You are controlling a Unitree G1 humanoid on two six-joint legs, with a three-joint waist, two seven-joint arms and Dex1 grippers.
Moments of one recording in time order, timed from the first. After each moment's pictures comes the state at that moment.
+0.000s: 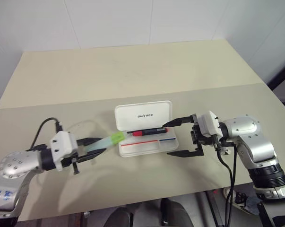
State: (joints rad) left arm 0.03 0.78 0.19 -0.38 -0.43 0.15 -0.97; right arm -0.47 -0.68 0.10 -0.10 0.43 0.10 1.40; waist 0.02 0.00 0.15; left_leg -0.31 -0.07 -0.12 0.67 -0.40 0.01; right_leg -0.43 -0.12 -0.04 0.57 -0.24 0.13
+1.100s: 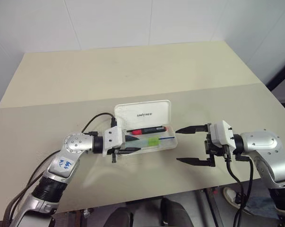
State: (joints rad) left arm -0.33 0.61 -0.20 -0.11 -0.19 0.10 -1.00; right arm -0.25 -0.78 -0.01 -0.27 0.46 0.18 1.27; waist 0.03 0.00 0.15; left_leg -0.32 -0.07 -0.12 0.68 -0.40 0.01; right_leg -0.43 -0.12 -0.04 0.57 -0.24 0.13
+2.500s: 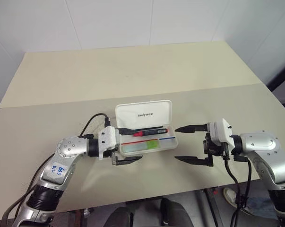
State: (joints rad) left arm -0.26 0.59 -0.10 -0.23 -0.32 0.14 -1.02; right arm -0.23 -0.78 -0.01 -0.31 0.50 0.24 1.20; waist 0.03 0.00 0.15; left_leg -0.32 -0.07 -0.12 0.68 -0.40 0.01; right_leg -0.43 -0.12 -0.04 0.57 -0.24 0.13
